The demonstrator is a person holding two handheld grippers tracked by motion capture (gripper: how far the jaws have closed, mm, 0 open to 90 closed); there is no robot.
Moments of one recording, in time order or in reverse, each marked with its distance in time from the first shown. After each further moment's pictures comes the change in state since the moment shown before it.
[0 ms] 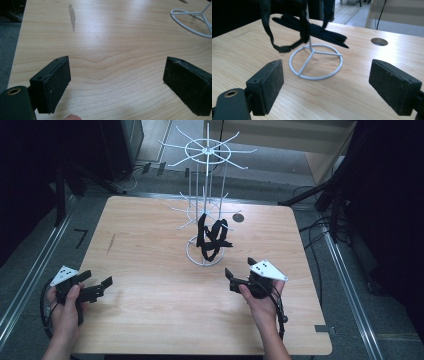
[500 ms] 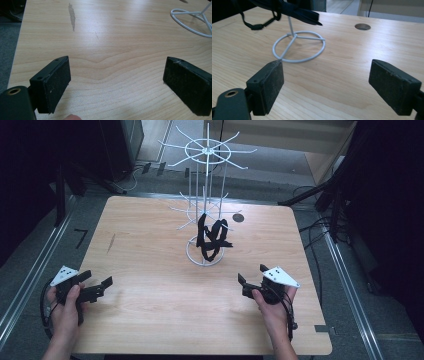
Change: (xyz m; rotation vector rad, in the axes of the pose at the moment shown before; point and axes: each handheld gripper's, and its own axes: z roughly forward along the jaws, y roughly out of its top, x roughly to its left) left arm 0.000 0.000 0.000 0.000 0.003 0.003; right arm -0.029 -0.024 -0.017 0.036 -0.053 0.033
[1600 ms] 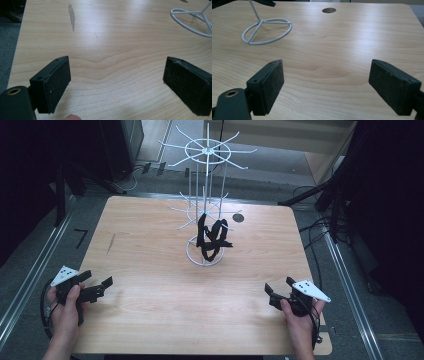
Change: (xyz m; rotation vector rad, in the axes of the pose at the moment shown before) left arm -0.001 0.000 0.000 -0.001 0.002 0.003; right arm -0.059 -0.035 -0.046 0.020 -0.092 0.073
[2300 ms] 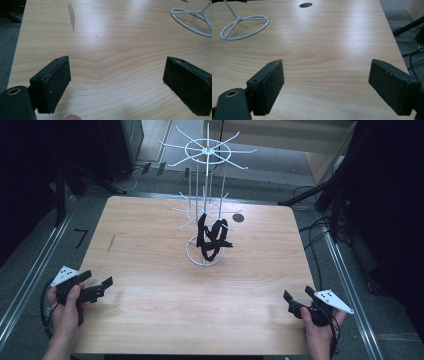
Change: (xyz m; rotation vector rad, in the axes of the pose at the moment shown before) left arm 0.000 0.000 0.000 0.002 -0.001 0.002; right arm -0.042 -0.020 -0.033 0.003 -0.074 0.064
